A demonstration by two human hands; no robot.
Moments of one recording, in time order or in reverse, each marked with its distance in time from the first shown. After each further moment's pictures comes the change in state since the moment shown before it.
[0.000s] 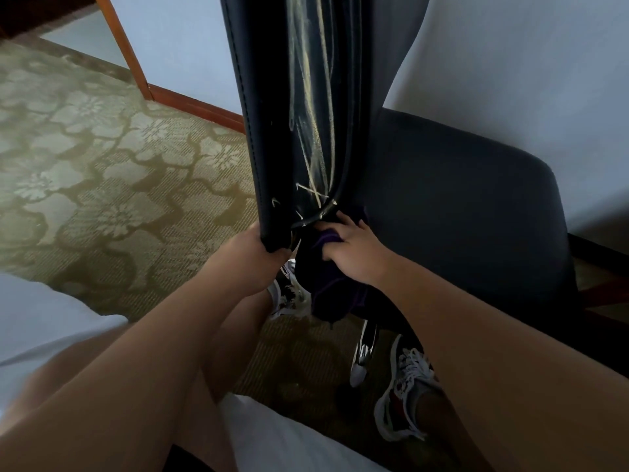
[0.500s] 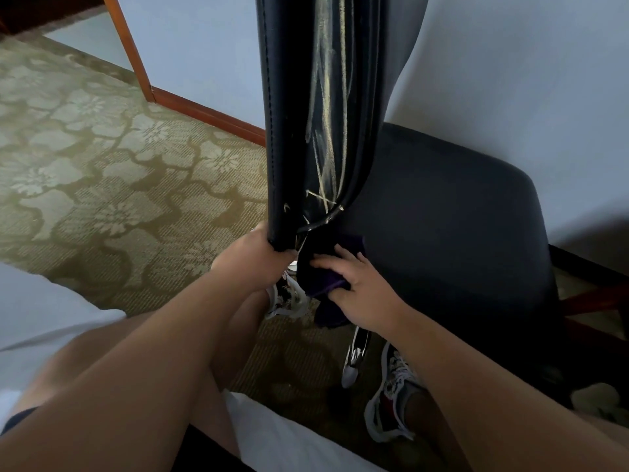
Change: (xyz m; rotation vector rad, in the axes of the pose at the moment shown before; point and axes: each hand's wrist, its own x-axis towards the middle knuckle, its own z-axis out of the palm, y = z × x) left_hand -0.009 0.010 0.002 0.016 -0.002 -0.031; right_hand -0.063 0.015 0.029 -0.038 0.082 -0.186
